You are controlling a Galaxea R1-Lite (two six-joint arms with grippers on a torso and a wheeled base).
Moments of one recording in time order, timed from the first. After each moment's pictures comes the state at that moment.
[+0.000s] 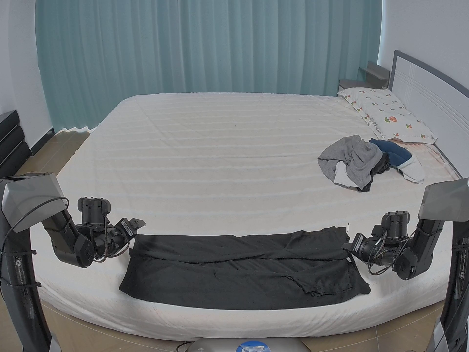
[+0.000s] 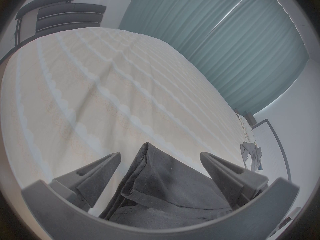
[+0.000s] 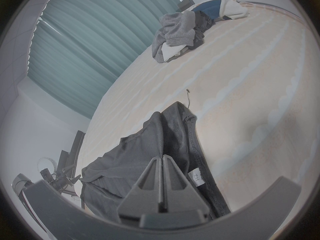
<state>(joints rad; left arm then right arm) -0.01 2.27 -0.73 -0.89 -0.10 -0.72 0.06 2.34 -0.55 -1.18 0.27 0.63</state>
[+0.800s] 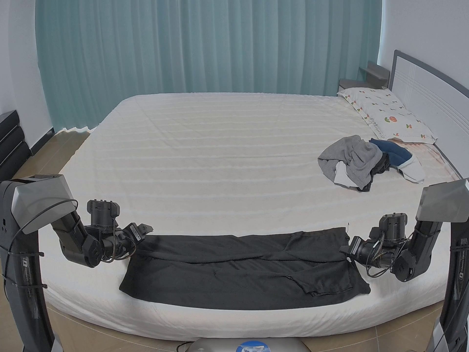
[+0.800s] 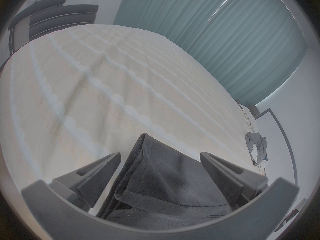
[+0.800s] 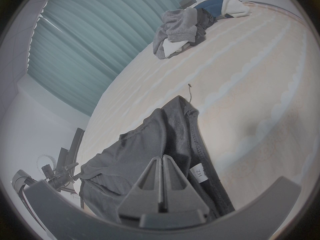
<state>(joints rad) -0.04 2.33 -0.79 -0.82 -0.09 -0.67 0.08 2.35 -0.55 -1.18 0.27 0.62</state>
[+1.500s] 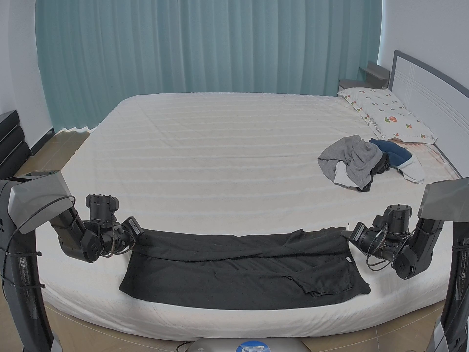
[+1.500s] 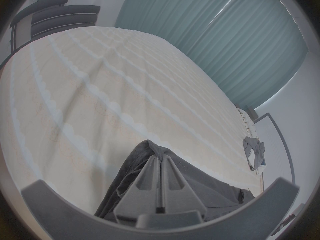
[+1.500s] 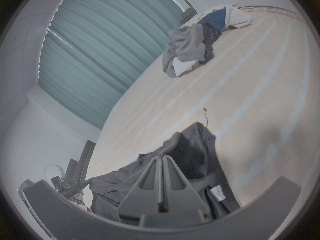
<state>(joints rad) -0.03 2.29 -0.82 -0.80 -0.08 -0.70 0.08 2.32 -0.56 -1.32 0.26 0.72</state>
